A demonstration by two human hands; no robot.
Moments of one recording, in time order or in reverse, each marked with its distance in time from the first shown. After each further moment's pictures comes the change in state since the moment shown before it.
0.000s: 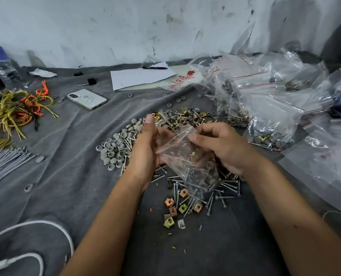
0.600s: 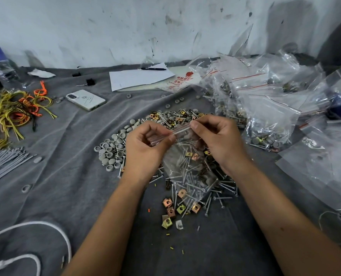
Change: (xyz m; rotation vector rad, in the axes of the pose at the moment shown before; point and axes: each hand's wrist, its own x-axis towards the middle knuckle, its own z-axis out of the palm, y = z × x) left_hand 0.008 -0.010 -0.003 0.208 0.120 0.409; right_hand 0.011 0.009 0.008 -0.145 0.383 -0.256
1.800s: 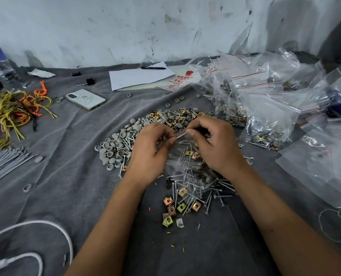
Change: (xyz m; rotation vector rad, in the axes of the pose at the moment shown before) left_hand 0.004 0.002 -0.006 0.605 -0.205 0.240; right_hand -0.005 -0.002 0.003 -0.573 -0.049 -0.458
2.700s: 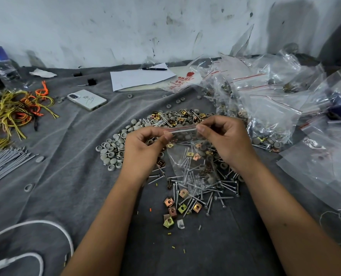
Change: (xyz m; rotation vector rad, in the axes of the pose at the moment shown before) left_hand -0.001 -0.012 0.001 -0.558 0.158 -0.297; right_hand -0.001 0.023 -0.012 0.458 -0.010 0.317
